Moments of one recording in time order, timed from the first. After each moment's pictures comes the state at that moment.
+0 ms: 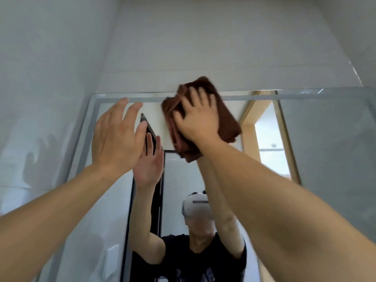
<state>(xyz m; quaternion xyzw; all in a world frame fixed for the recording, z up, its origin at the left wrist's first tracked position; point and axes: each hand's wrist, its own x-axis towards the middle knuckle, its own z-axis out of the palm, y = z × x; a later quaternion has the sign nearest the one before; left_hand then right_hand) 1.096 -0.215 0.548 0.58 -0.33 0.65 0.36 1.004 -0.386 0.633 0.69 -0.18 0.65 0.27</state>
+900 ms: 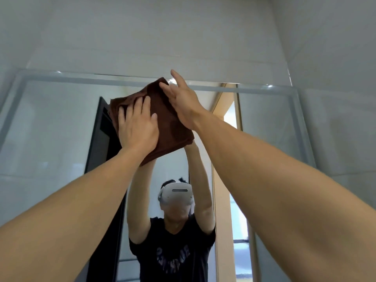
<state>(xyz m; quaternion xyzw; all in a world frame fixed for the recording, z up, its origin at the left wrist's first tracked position) 0.991 -0.391 0.566 0.62 -0.33 0.58 0.41 0.860 -0.434 0.622 0.73 0.18 0.50 -0.43</state>
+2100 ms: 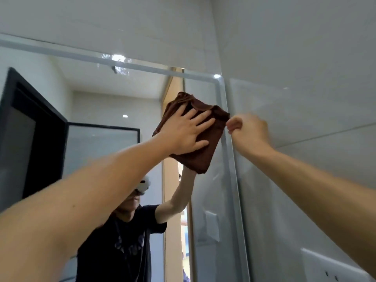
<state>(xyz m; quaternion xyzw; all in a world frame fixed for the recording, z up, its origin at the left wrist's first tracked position) 0.800 -0.564 0.552 0.49 -0.58 0.65 0.04 0.601 -0.565 0.499 0.67 -0.35 0.65 0.05</state>
